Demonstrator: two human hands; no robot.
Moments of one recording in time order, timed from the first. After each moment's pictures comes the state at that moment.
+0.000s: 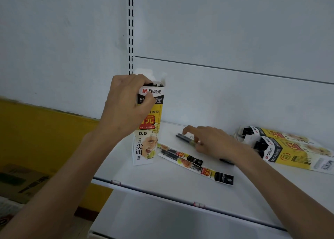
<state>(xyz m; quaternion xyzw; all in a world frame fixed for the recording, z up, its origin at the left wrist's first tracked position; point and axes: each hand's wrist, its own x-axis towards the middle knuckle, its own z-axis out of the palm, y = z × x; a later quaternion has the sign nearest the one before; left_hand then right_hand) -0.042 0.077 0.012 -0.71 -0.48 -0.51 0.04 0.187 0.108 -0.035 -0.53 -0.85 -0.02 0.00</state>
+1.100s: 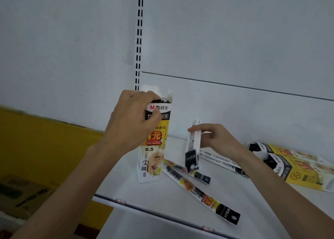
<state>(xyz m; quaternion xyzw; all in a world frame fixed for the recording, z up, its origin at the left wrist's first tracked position) -0.051 0.077 0.018 -0.73 -0.49 -0.47 0.06 0.184 0.129 -0.017 -0.47 -0.71 0.37 0.36</state>
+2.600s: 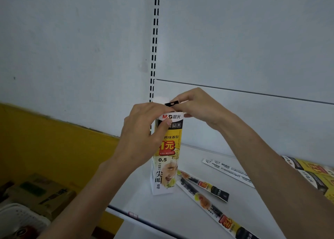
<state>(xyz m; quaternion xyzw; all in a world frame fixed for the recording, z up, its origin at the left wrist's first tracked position) -0.055 0.077 0.013 -0.72 -0.48 -0.50 0.03 0.089 0.137 0.074 -0.42 -0.80 0.28 0.33</state>
